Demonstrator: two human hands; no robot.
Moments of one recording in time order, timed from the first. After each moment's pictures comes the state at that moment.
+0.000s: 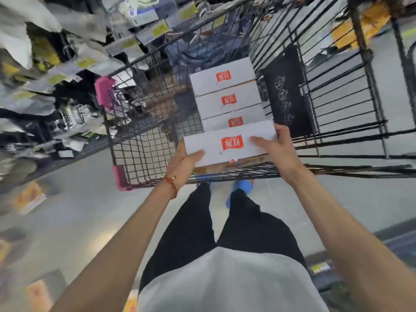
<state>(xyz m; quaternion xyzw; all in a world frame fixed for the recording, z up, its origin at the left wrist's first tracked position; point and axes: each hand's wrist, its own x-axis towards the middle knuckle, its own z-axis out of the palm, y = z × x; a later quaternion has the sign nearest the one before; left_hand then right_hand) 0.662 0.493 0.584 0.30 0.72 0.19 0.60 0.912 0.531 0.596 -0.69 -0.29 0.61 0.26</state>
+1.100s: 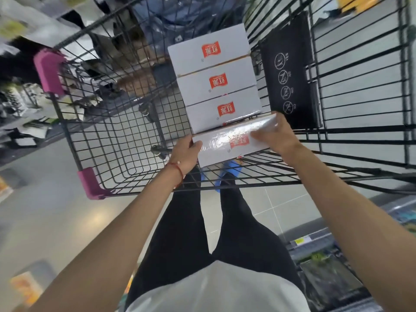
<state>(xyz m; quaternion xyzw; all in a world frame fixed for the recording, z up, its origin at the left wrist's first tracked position) 0.686 0.529 0.498 0.30 0.72 0.09 0.62 0.935 0.584 0.521 -0.76 -0.30 0.57 0.06</state>
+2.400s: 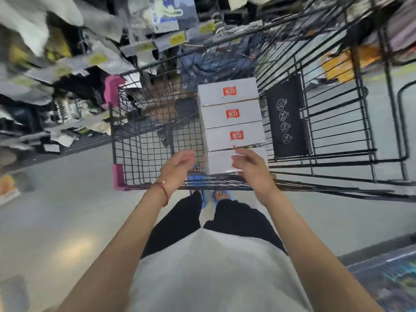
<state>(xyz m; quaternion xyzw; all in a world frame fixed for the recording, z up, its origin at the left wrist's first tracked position) 0.629 0.483 0.589 0.29 0.71 0.20 0.61 0.849 0.506 0.591 -0.69 -0.30 0.63 0.19</state>
